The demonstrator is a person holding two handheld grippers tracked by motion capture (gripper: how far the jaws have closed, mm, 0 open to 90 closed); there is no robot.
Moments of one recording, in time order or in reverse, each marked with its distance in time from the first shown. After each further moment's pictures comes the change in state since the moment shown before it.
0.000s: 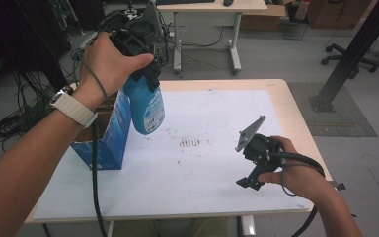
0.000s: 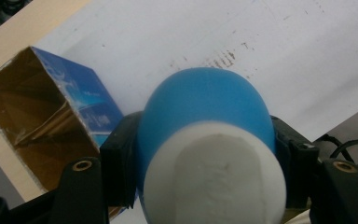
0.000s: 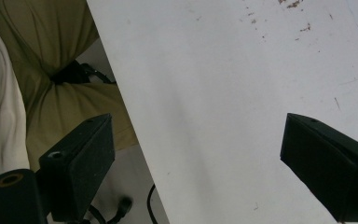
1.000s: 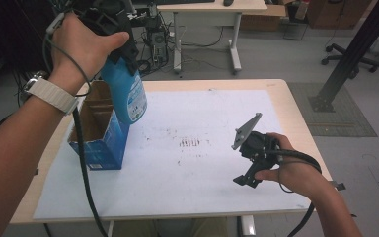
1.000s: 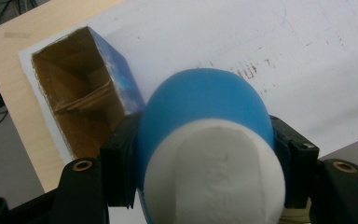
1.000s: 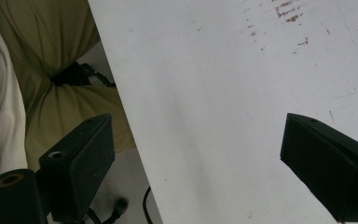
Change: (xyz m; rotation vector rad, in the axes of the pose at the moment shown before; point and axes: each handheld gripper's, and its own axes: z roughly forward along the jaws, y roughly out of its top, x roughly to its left) left arm 0.035 -0.010 -0.033 -0.032 0.035 -0.174; right arm -0.001 0.010 -0.002 -0.004 0.001 -0.033
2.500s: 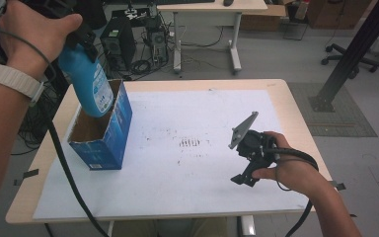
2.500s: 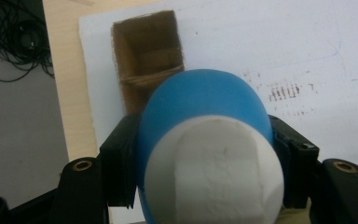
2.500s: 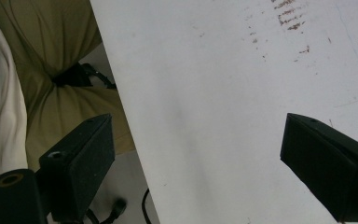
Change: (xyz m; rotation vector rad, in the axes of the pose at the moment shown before) left arm 0.073 -0.015 -0.020 -0.003 0.084 -0.227; right arm 0.000 0.007 0.001 0.001 0.006 -0.017
